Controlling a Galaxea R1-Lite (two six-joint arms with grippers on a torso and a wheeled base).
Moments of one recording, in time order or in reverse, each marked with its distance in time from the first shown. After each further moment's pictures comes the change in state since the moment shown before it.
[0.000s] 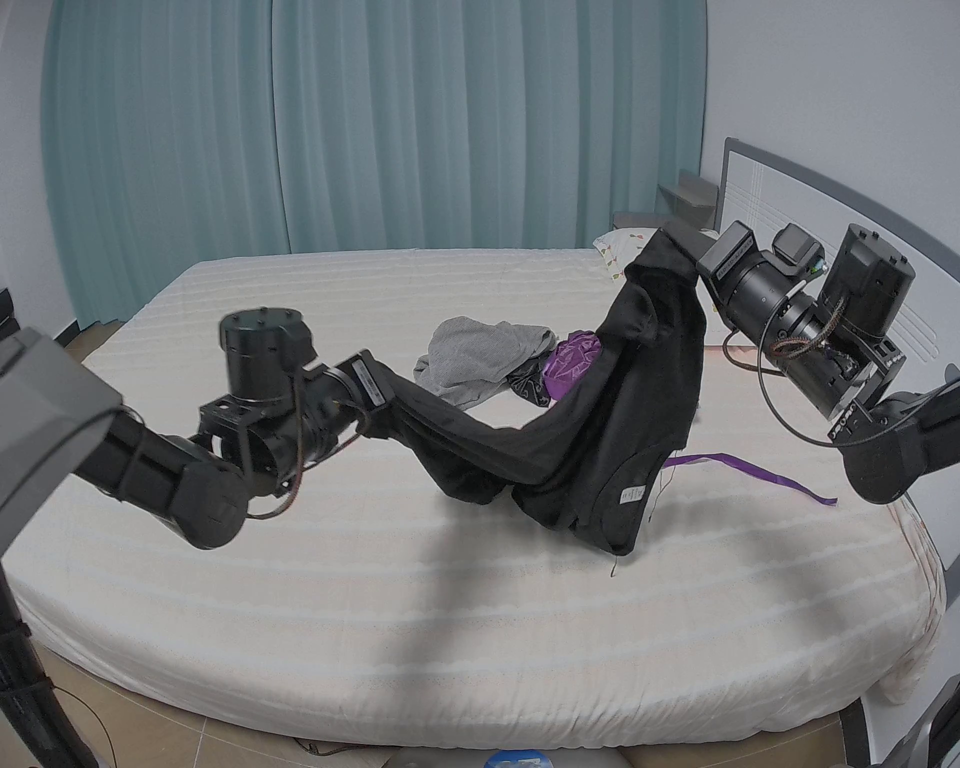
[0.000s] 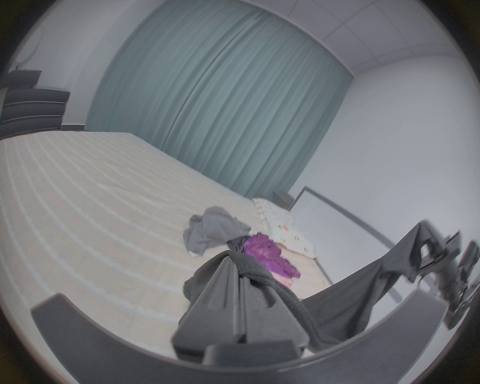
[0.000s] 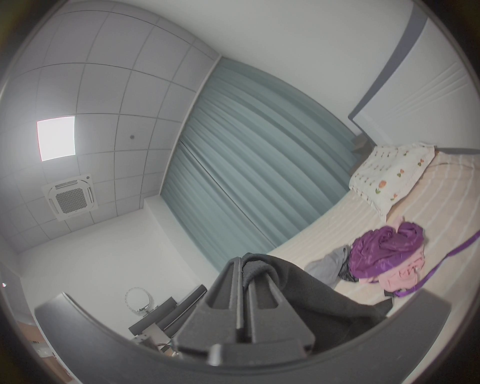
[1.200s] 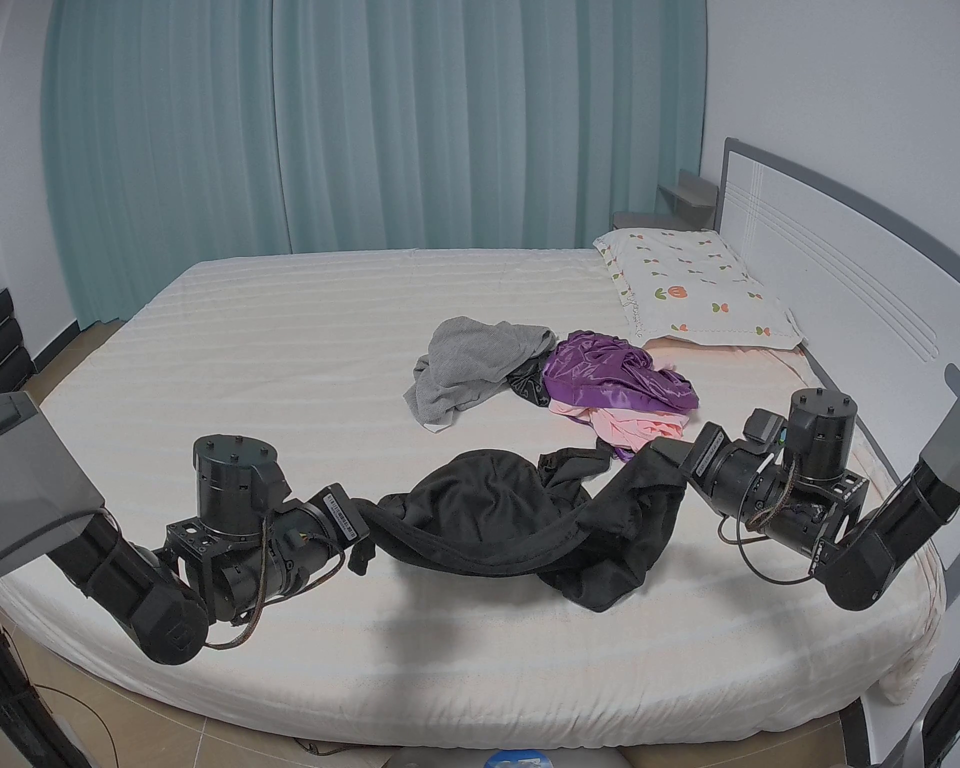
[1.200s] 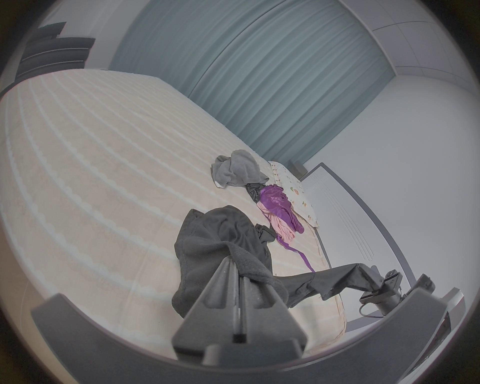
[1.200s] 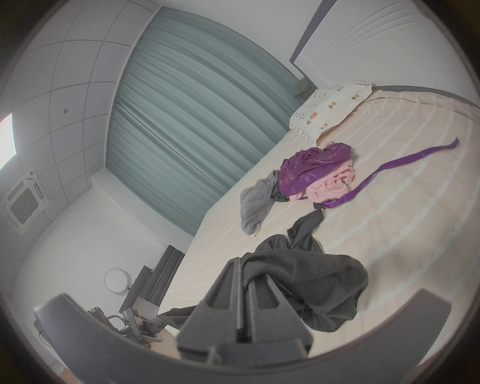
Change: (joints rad) left arm -0.037 -0.090 0.465 -0.125 -0.088 -0.243; right arm -0.023 0.105 0.404 -0.022 0.038 0.090
